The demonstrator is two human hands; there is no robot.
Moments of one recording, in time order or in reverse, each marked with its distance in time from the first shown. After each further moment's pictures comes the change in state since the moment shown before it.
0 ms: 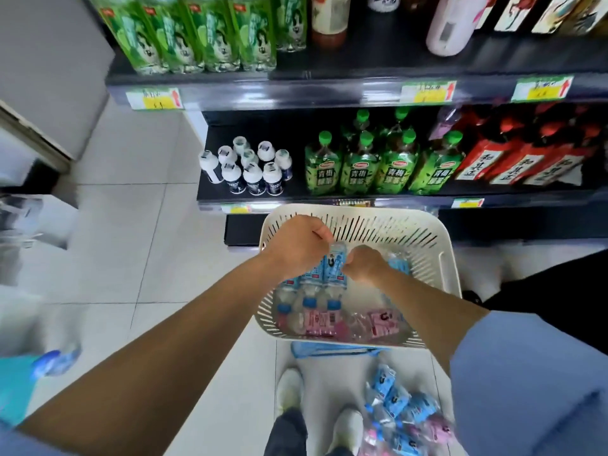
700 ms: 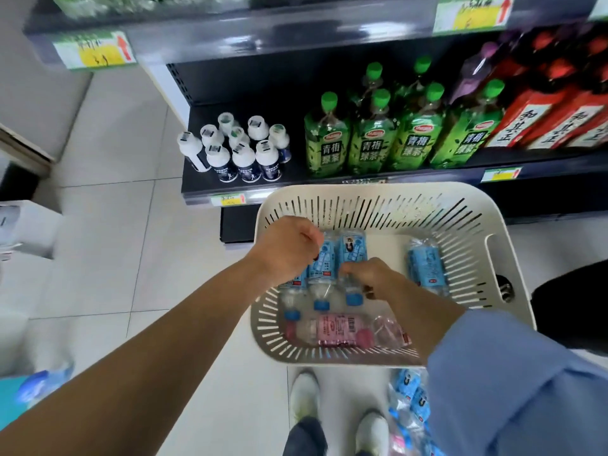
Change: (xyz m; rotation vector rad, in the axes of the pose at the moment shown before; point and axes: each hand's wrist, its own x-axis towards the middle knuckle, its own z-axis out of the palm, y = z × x) left_hand 0.055 -0.076 0.021 -0.018 -0.054 -0.042; right_hand 0.090 0.035 0.090 0.736 -0.142 0.336
